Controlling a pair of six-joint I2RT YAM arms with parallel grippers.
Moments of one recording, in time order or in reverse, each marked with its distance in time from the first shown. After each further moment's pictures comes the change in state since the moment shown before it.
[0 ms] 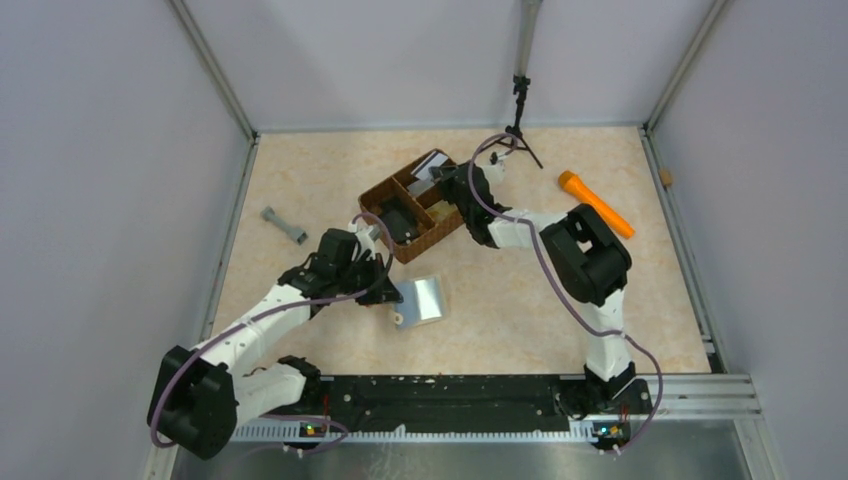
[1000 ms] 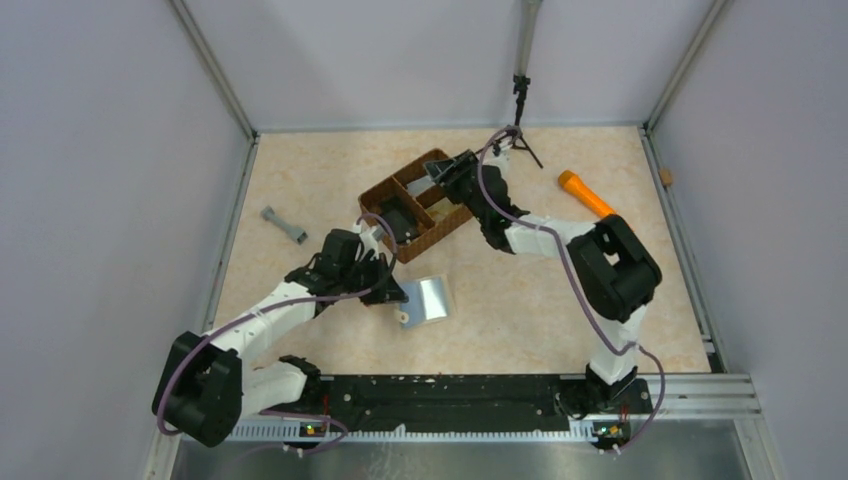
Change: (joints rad) left arm 0.000 0.069 -0.023 0.099 0.033 -0.021; right arm -0.007 -0.113 -0.084 0.007 -0.118 -0.141
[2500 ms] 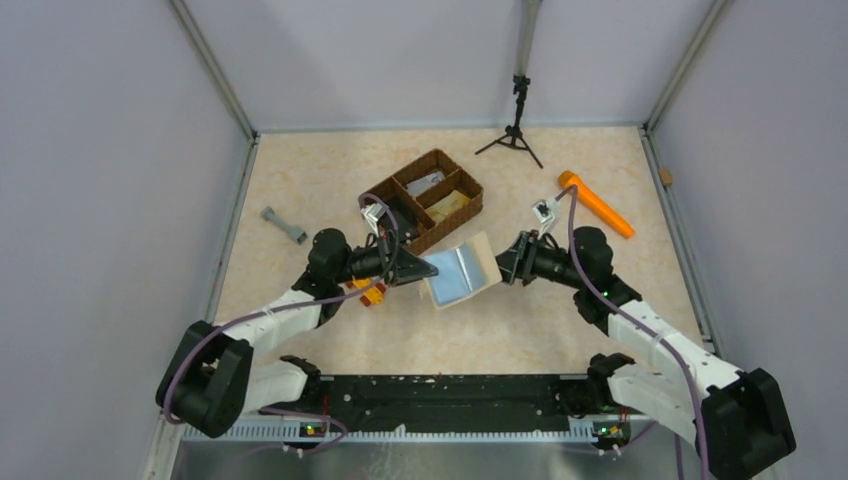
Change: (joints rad) left arm -0.008 0.033 -0.140 0.936 0.386 -0.688; right arm -0.199 -1.022 -0.731 -0.371 -0.812 -0.499
